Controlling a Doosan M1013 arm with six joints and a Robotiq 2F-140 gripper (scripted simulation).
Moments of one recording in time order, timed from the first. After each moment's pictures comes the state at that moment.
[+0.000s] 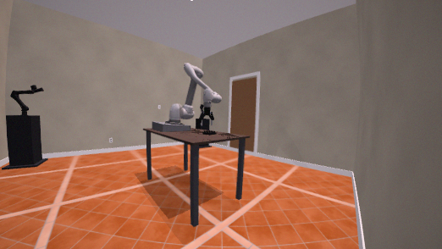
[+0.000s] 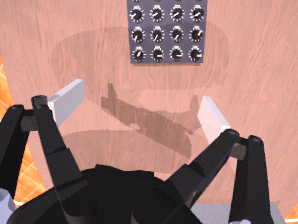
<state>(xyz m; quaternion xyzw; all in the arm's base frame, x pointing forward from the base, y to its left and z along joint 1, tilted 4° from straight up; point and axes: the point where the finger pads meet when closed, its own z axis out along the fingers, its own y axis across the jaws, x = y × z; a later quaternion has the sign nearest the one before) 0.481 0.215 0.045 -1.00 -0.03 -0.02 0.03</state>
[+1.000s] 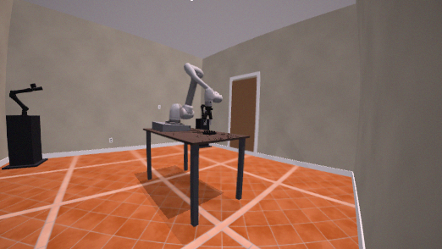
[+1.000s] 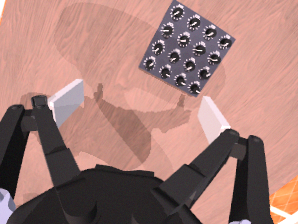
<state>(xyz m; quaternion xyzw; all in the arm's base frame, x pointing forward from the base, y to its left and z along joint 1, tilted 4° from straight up) 0.494 0.221 0.052 -0.96 -0.28 -0.02 0.02</state>
